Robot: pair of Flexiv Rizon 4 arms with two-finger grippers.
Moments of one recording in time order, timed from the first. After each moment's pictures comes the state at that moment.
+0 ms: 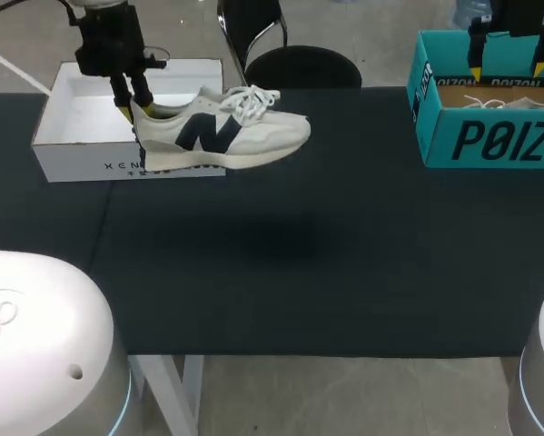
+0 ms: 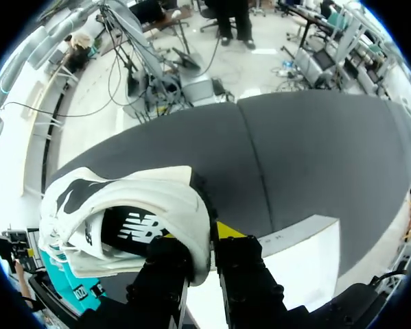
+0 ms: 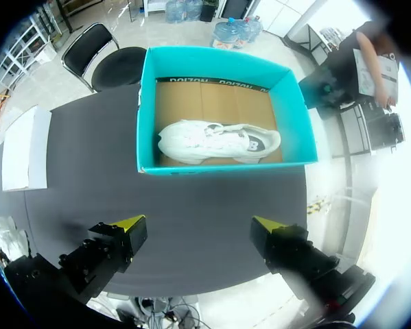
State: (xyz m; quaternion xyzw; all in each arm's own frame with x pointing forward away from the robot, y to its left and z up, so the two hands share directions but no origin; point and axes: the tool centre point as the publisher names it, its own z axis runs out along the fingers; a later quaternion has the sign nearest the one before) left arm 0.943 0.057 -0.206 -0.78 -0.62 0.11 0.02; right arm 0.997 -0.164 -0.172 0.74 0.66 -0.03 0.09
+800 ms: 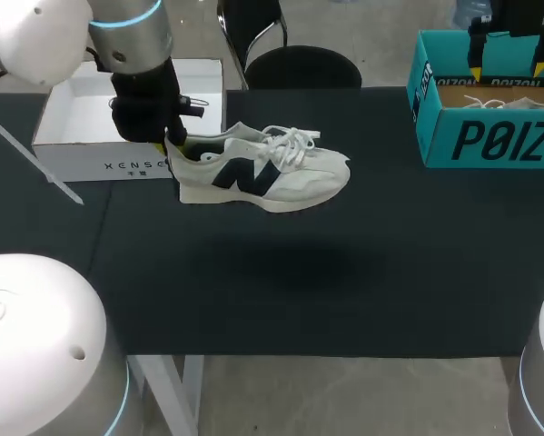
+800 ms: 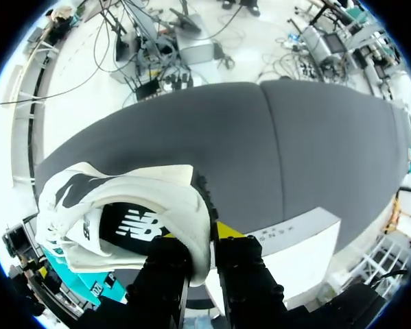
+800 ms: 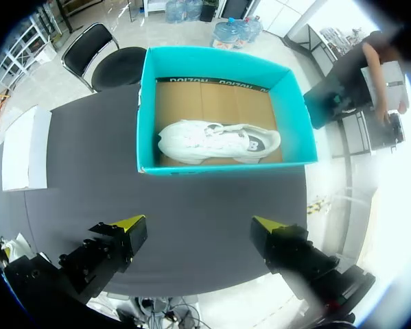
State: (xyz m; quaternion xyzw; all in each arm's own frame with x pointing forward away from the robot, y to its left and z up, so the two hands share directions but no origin) left arm 0.880 -0.002 -0.213 -0.77 -0.63 -0.02 -0.06; right arm 0.997 -0.164 -0.172 0.74 0.66 -0.03 0.09
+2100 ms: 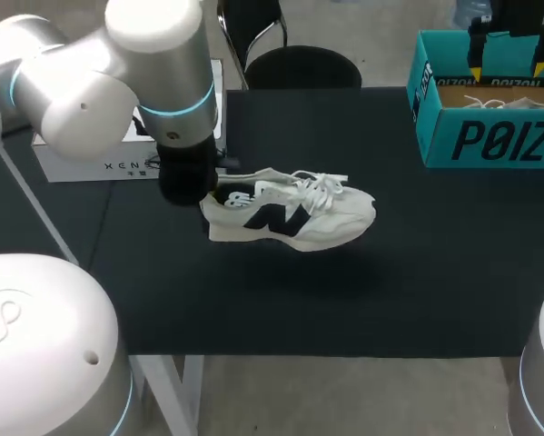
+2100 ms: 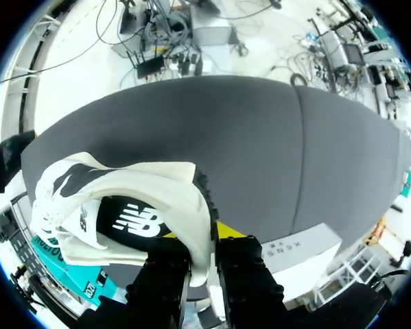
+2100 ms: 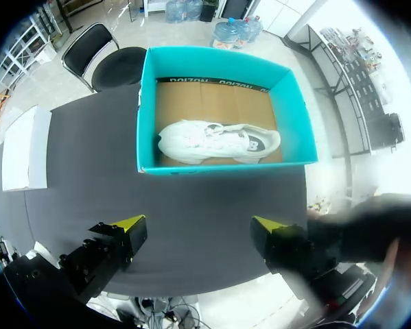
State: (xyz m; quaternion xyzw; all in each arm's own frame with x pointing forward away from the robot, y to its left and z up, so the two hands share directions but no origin) left arm 0.840 -0.046 -0.266 -0.73 -0.67 -0.09 -0.09; right arm 0.997 -0.164 -0.172 0.74 0.66 -0.03 0.09
